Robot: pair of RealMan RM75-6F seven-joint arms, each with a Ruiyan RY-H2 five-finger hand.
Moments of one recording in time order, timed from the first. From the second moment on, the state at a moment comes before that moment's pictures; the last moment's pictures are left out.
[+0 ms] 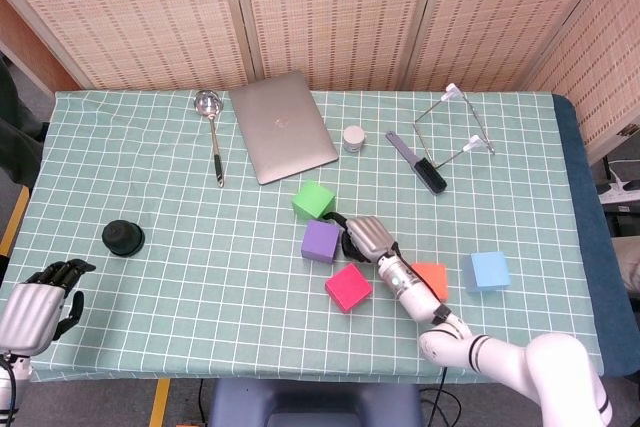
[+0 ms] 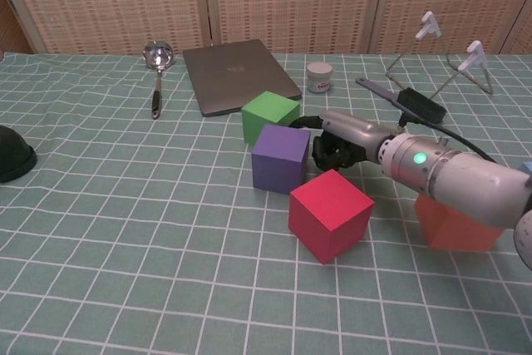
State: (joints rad) left arm -0.13 -1.16 0.00 -1.50 1.59 1.48 0.10; right arm 0.81 -1.87 0.22 -0.95 -1.31 0.77 0.21
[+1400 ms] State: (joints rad) left arm -0.14 -1.16 0.00 -1.50 1.59 1.48 0.10; right arm 0.68 -1.81 0.12 -1.07 -1.54 1.21 0.22
